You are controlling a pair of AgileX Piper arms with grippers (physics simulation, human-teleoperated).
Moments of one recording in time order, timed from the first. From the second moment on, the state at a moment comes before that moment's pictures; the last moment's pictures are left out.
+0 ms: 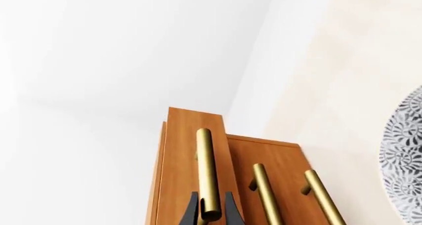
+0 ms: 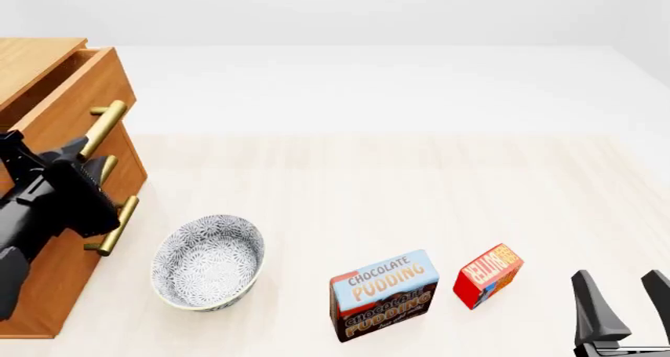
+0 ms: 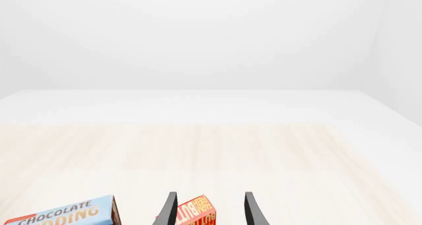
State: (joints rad) left arm 0.08 1.04 -0.49 -0.35 1.28; right arm 0.00 0.00 0.00 0.00 0.00
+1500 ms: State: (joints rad) left arm -0.18 1.10 -0.53 -0.37 1.22; right arm 0.00 0.00 0.00 0.00 0.00
